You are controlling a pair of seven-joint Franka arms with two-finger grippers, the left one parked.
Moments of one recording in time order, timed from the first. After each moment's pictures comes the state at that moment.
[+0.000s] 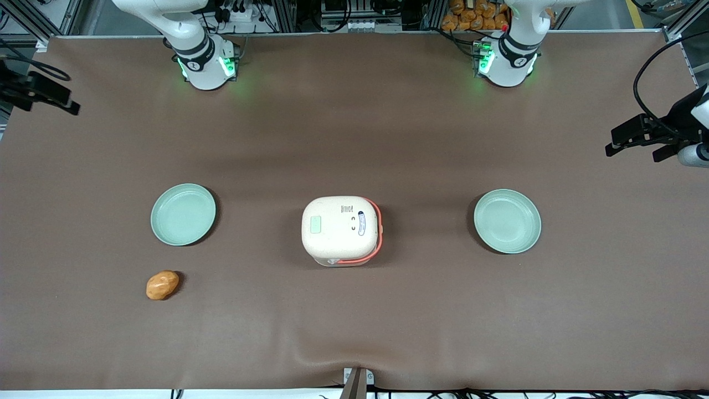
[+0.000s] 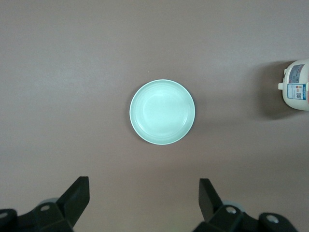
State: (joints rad) arm 0.10 -0.05 -0.11 -1.50 0.06 1.32 0.09
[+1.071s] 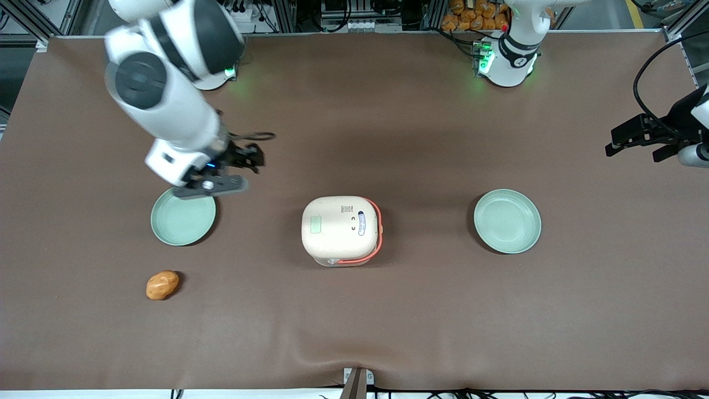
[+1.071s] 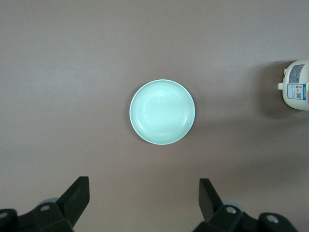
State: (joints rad) arm 0.57 0.29 -0.10 -1.50 0.06 1.71 0.33
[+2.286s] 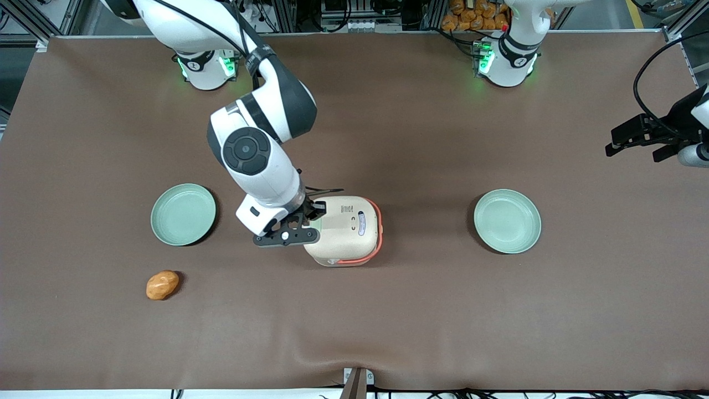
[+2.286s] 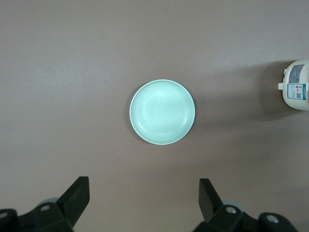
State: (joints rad) arm 0.63 0.65 -0.10 -1.18 0.14 1.87 0.44
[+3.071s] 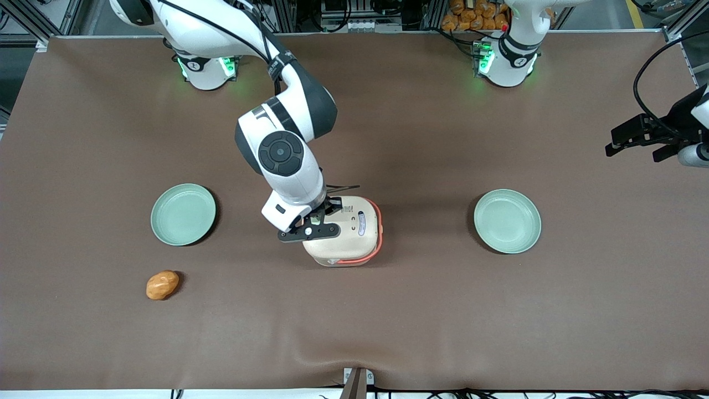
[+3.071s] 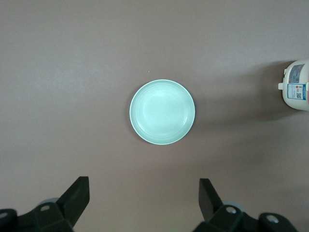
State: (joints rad) arm 0.68 0.69 -0.11 -1.17 0.13 1.87 0.46
